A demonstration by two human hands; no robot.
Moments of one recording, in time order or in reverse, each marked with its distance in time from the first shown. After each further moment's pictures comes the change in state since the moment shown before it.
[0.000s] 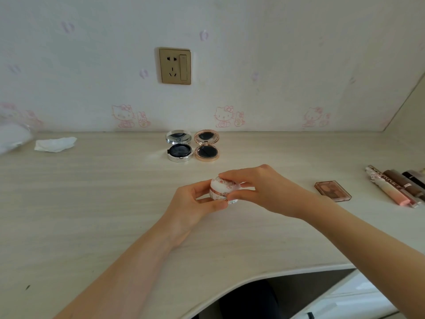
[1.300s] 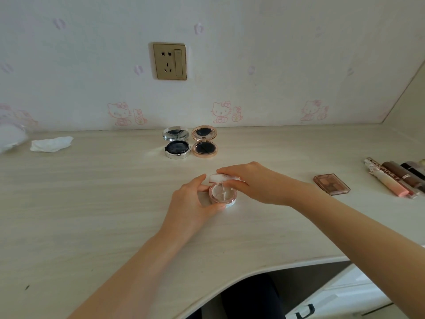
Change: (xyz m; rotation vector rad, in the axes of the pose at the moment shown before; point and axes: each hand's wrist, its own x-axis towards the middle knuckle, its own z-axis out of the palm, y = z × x) left_hand 0.002 -0.015 0.003 0.710 0.247 0.144; right_hand 0.015 0.004 0.006 -0.085 -0.104 0.040
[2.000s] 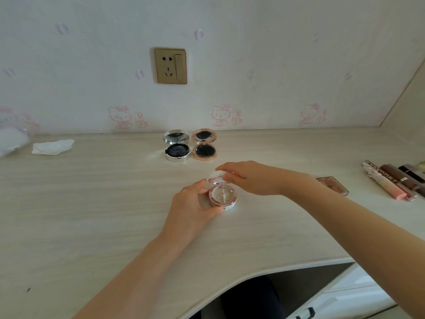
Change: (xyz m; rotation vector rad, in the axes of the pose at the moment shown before) left_hand 0.000 0.000 0.001 0.051 0.004 -0.005; right_hand 0.015 -0.001 -0.013 -0.002 -0.139 0.103
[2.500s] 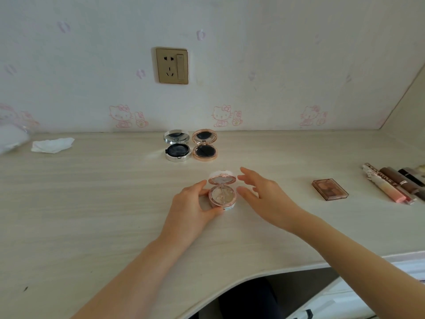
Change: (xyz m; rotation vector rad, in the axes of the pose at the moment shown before) left_hand -0.002 0.001 0.002 0.045 0.039 0.017; right_hand -0.029 0.021 0.050 0.277 0.386 0.142
